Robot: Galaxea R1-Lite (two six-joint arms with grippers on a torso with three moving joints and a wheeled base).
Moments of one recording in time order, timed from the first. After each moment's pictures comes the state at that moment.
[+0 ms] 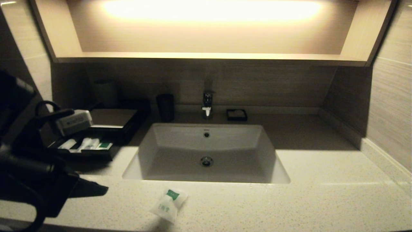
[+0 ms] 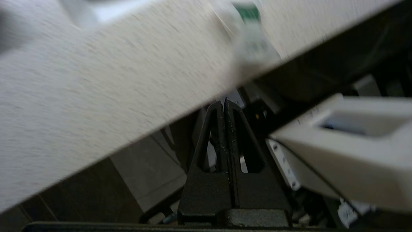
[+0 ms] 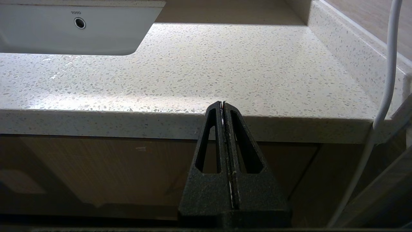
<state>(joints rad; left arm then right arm) -0.31 1.29 -1.15 0.81 -0.34 0.10 0.00 0.00 0.00 0.00 0.00 -0.01</state>
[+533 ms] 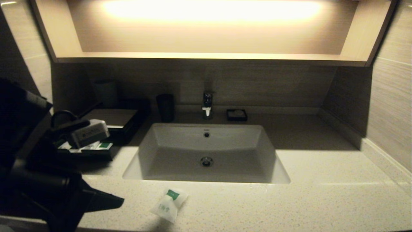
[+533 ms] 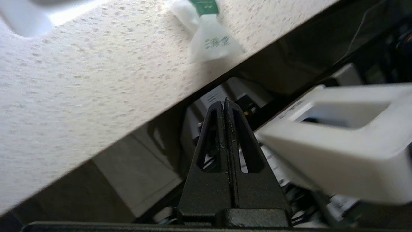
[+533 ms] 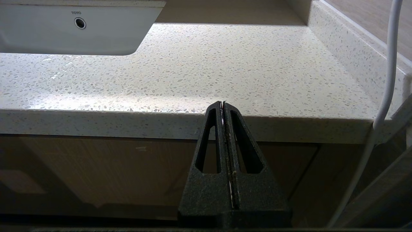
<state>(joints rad) -0.48 1.28 -1.08 0.70 -0.30 -0.03 0.00 0.00 0.00 0.00 0.00 -0.01</state>
